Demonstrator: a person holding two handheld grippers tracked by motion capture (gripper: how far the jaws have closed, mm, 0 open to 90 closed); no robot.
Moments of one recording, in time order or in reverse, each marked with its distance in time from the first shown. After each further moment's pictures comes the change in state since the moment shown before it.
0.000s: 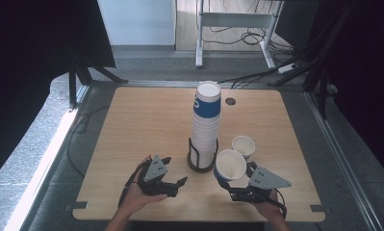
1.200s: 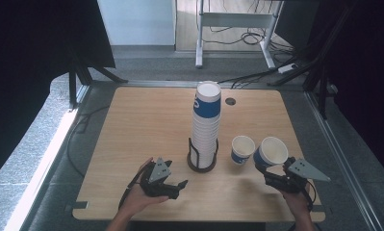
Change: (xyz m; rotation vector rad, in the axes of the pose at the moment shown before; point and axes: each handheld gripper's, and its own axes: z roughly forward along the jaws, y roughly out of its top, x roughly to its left) left arm -0.003 -0.009 0.012 0.069 -0.003 0.017; right arm -0.076 -0.041 -0.060 -0.002 -0.284 0.164
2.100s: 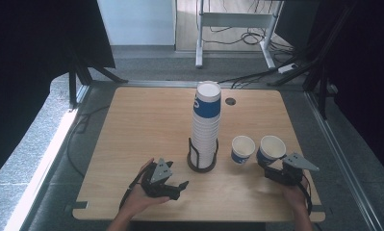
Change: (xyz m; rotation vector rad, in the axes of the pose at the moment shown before) left arm -0.002 0.000 0.002 0.009 -0.006 0.003; right arm -0.030 -0.033 0.026 0.178 -0.129 0.031
